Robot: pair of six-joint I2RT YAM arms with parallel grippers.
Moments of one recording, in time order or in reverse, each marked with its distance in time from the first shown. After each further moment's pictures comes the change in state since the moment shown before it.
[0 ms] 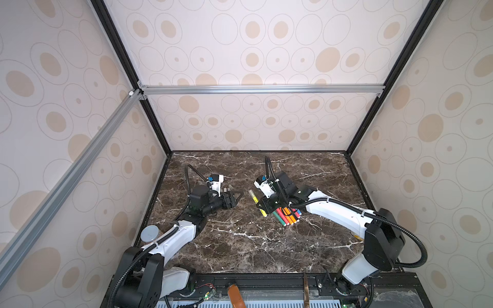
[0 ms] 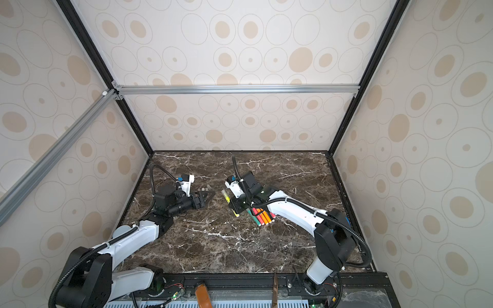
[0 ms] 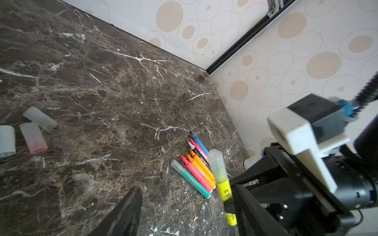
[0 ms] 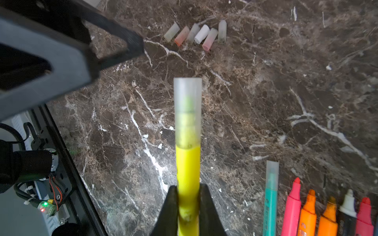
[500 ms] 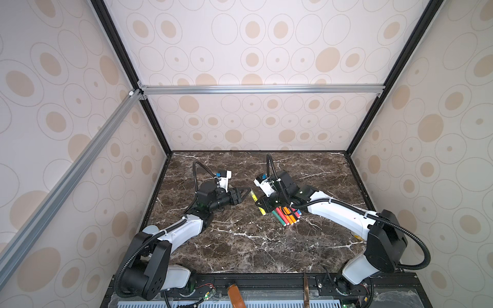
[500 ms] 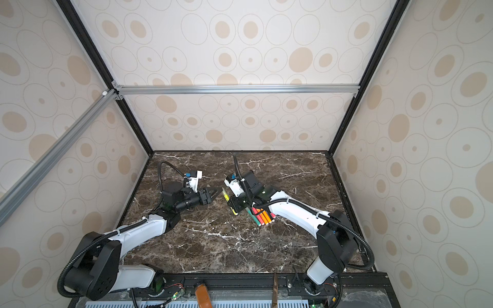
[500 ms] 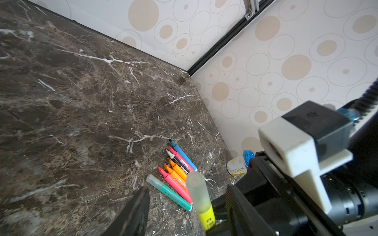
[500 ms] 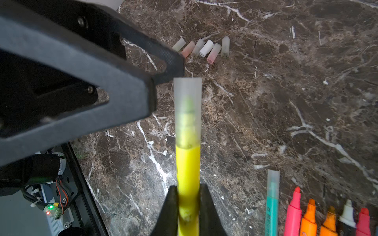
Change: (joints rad) left arm -0.077 0.116 0.066 0.158 0.020 -0.092; right arm 0.000 -0.012 -0.003 0.028 -0.010 0.000
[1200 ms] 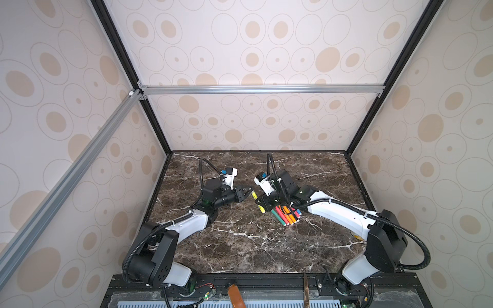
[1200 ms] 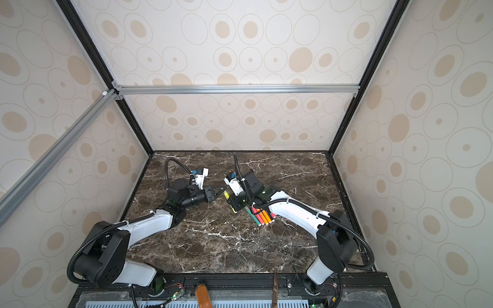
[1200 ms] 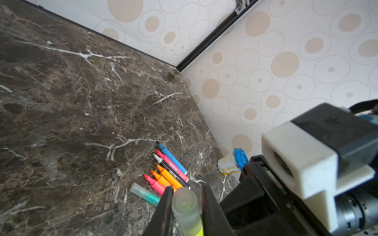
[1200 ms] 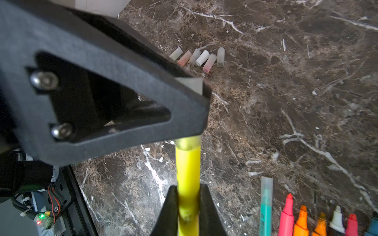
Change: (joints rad) left arm -0.035 0.098 0.061 0.062 0.034 -0.039; right arm 0.000 0.001 0.000 0.040 0.032 -0.011
